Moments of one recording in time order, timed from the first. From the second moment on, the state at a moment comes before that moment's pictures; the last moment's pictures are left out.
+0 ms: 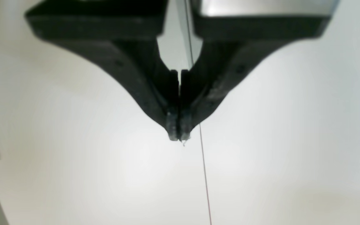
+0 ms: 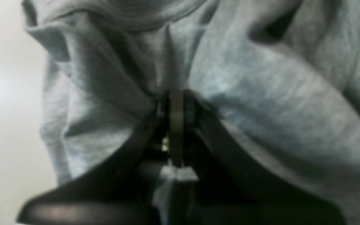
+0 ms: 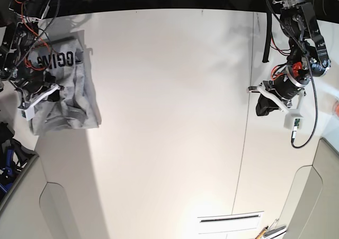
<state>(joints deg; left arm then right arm) 5.9 -9.2 -23.7 99.7 -29.4 -24.1 51.3 0.9 14.3 26.6 80.5 27.7 25.0 -58.5</state>
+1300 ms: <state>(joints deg) 31.2 -9.2 -39.4 124.2 -48.6 -29.0 63.0 -18.5 14.8 30.5 108.2 47.4 31.1 -73.1</state>
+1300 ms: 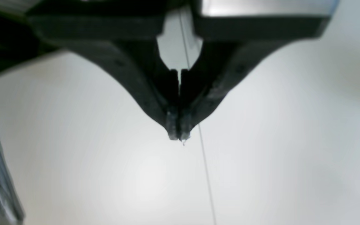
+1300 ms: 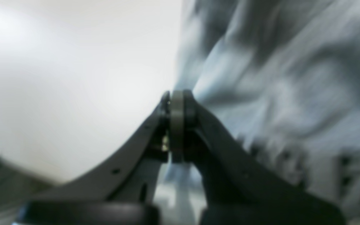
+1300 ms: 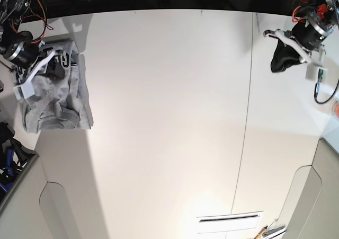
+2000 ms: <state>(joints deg) 62.9 -19.7 -53.9 124.7 -67.8 -34.8 72.8 -52.9 25.3 52.1 127.4 60.2 32.0 -80.3</state>
